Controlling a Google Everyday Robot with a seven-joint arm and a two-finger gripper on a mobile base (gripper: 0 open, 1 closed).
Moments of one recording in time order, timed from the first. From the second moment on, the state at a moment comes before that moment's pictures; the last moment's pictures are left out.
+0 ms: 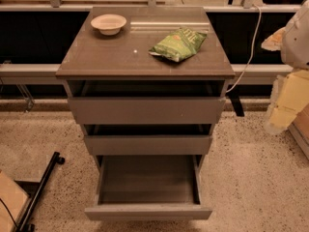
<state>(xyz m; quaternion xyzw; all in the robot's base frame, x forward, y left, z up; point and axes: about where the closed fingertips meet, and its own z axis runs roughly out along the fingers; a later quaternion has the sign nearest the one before) 0.438 -0.217 0.976 -0.60 0.78 -0.03 0.16</state>
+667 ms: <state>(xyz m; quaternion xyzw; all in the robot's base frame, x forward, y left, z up) 0.439 -0.216 0.977 -0.60 0.78 -0.04 0.16</state>
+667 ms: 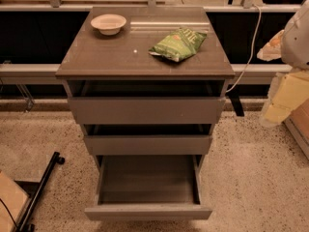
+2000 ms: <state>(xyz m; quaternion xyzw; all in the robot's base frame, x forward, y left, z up) 0.468 -0.213 0.830 -0.64 0.75 0.03 0.19</state>
